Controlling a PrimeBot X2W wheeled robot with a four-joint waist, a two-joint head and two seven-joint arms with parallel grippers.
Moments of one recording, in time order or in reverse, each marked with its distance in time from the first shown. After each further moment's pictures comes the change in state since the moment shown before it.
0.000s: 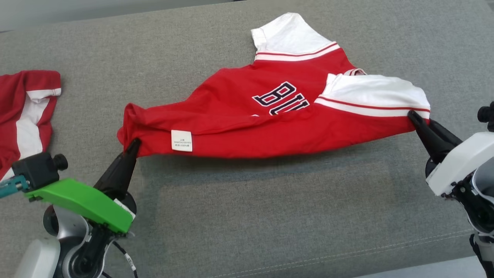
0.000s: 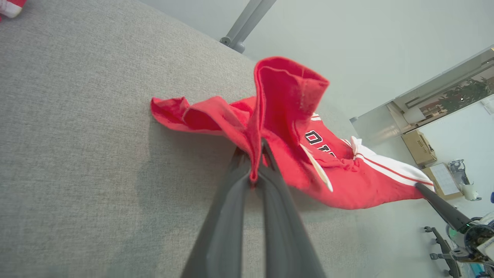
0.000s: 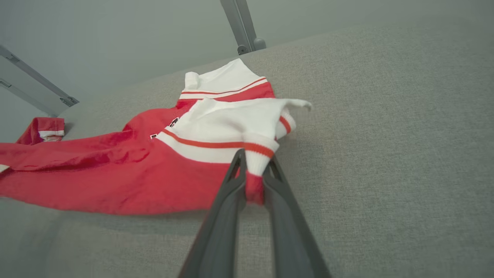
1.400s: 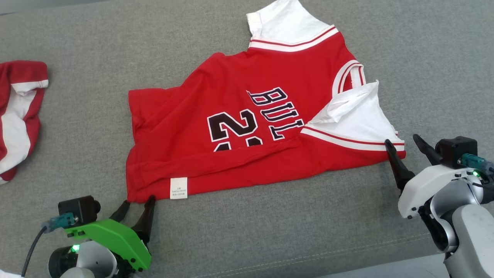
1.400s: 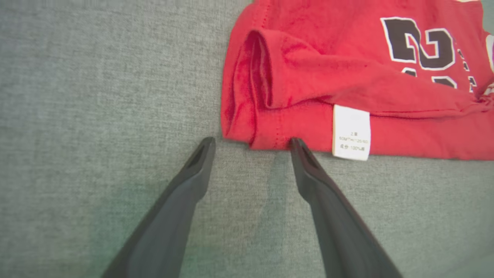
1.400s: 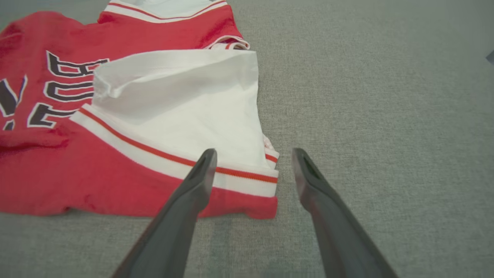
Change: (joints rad) left arm 0.120 0.021 -0.131 0.210 0.243 0.093 -0.064; right arm 0.018 0.060 0.100 0.287 -0.367 0.000 -0.339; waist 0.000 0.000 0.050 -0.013
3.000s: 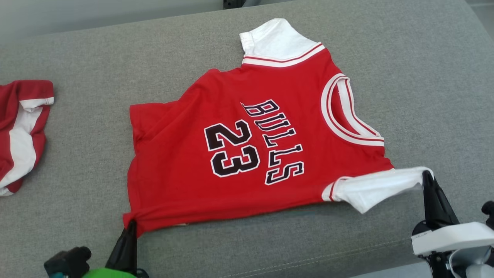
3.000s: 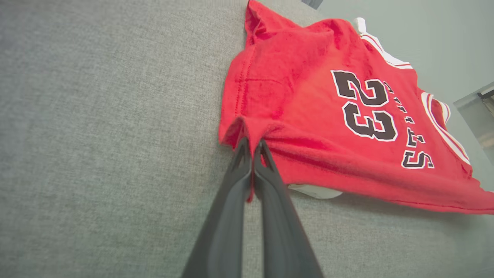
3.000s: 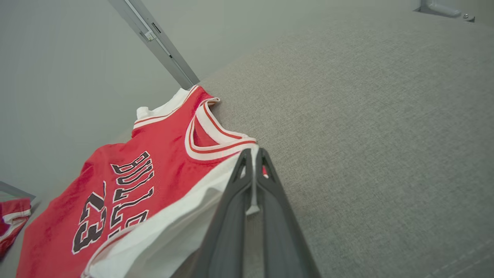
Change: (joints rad) left arm 0.230 -0.098 0.068 -0.059 0.035 -0.048 -0.341; right arm 0.323 0.172 -0.164 -0.181 0.329 0.000 -0.234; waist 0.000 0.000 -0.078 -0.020
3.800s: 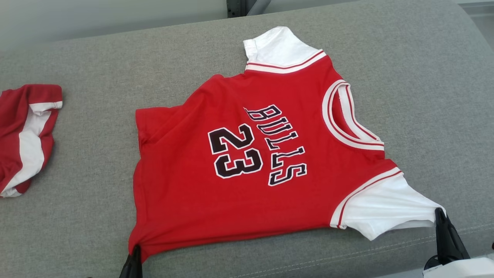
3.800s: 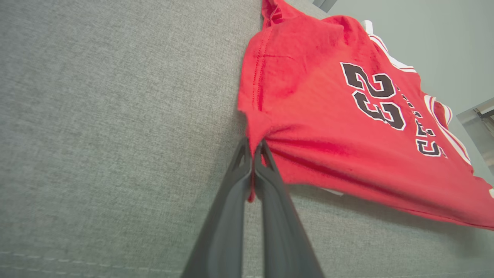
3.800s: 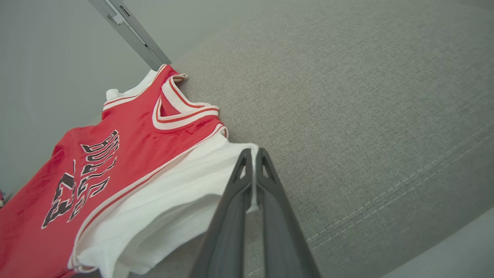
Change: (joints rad) left arm 0.050 -0.056 0.003 0.095 0.001 -0.043 -0.114; right arm 0.106 0.012 -0.053 0.029 -0.003 0.000 -0.019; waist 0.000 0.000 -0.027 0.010
